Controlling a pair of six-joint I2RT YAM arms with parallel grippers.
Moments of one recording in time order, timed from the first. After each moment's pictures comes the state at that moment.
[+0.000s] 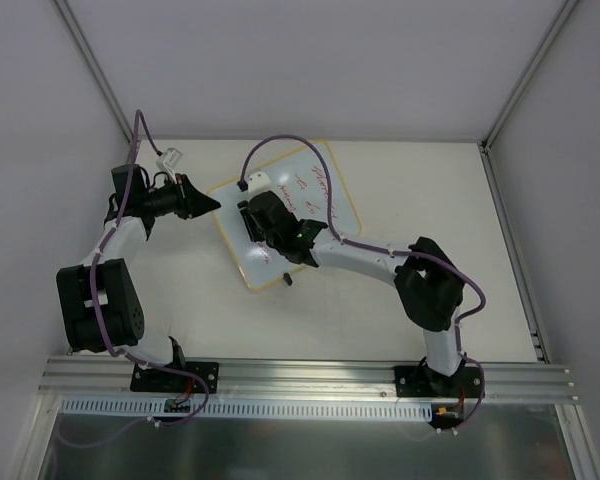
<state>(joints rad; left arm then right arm) 0.20 1.50 0.94 -0.01 1.06 -0.12 1.02 1.94 1.45 -0.05 0.36 0.23</state>
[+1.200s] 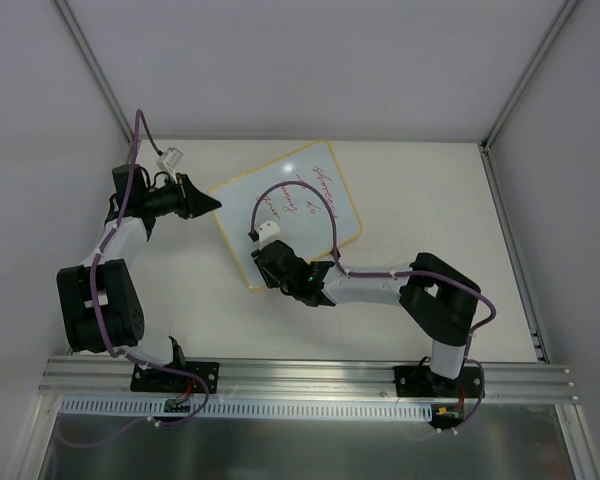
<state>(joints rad) 0.20 1.50 0.94 0.00 1.06 -0.12 1.14 1.84 1.10 0.09 0.41 0.29</state>
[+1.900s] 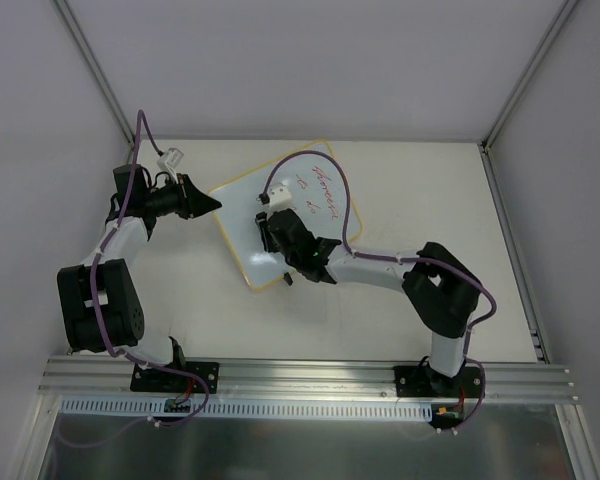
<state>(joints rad) 0.19 1.50 0.94 -0.01 1.04 -0.12 1.01 1.89 1.27 0.18 0.42 0.27</state>
